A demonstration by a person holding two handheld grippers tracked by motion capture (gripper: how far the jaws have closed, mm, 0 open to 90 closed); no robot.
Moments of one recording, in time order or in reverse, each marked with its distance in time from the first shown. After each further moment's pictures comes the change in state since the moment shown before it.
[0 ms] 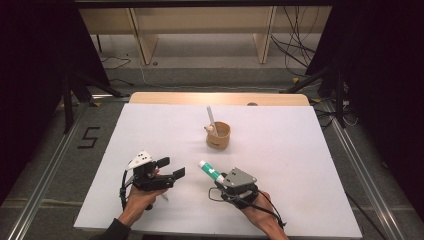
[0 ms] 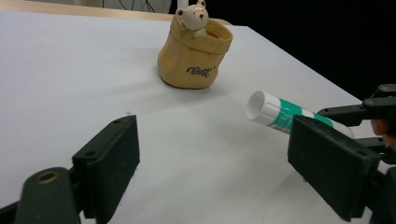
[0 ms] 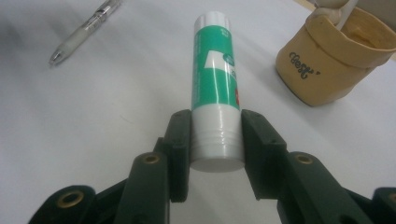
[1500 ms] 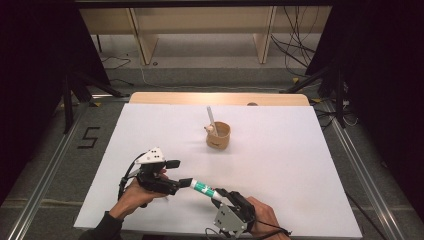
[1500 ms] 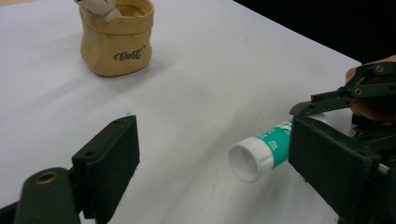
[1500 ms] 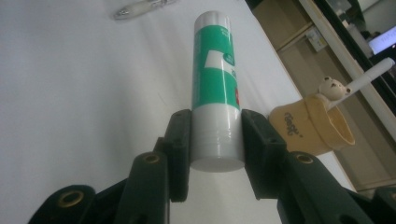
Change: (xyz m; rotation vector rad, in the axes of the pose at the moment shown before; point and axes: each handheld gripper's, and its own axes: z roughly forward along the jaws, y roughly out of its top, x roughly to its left) left arm -0.027 0.034 0.000 0.238 -0.199 0.214; right arm 0.051 -0.019 -0.024 -0.108 -0.117 -0.521
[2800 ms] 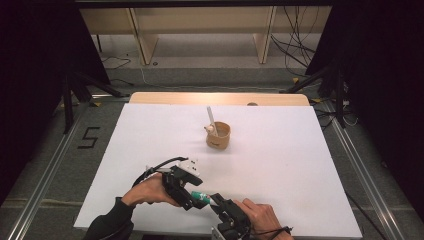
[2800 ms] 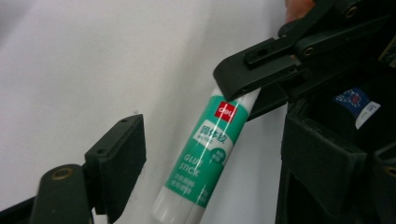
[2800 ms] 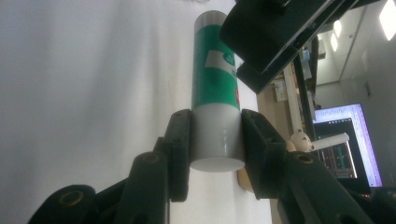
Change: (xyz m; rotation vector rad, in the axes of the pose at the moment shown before) left arm -0.037 0.026 0.051 0.448 -0.245 0.266; right arm 0.027 -0.006 0.003 -0.025 -0.103 -0.446
